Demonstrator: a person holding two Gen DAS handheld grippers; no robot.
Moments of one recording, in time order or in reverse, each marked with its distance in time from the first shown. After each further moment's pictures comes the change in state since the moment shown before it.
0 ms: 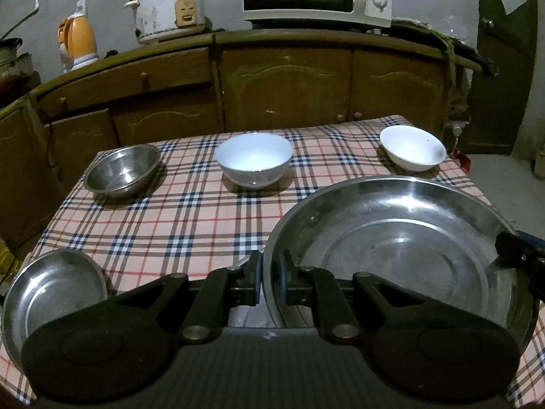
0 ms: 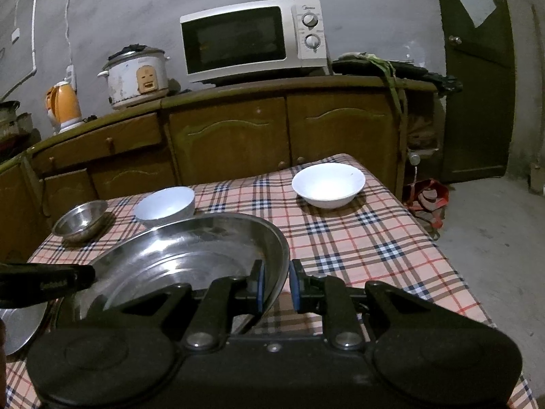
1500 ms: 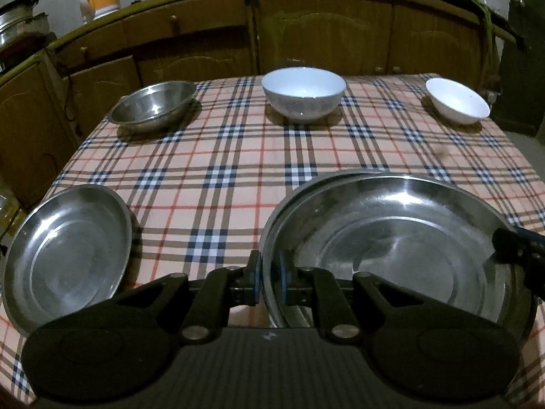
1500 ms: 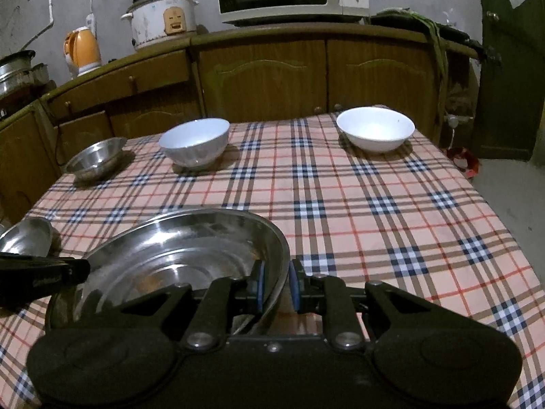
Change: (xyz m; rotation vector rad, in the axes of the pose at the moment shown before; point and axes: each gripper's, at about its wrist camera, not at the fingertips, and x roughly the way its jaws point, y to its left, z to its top) left arm 0.031 0.043 -0.043 -0.028 0.136 0.061; right arm 0.049 0.039 -0.043 -0.069 0.155 0.057
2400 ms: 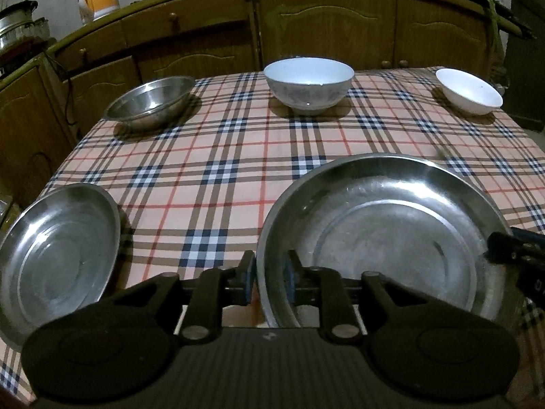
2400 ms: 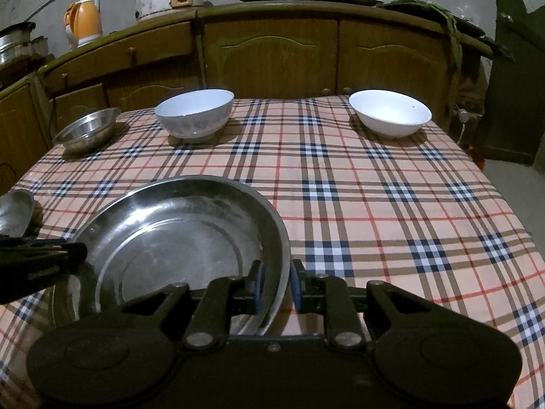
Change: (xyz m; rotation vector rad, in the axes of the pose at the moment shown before) left arm 0.027 -0.001 -0.006 0.011 -0.021 0.025; right arm 0.037 0.012 -0.007 -0.059 0.050 -0.014
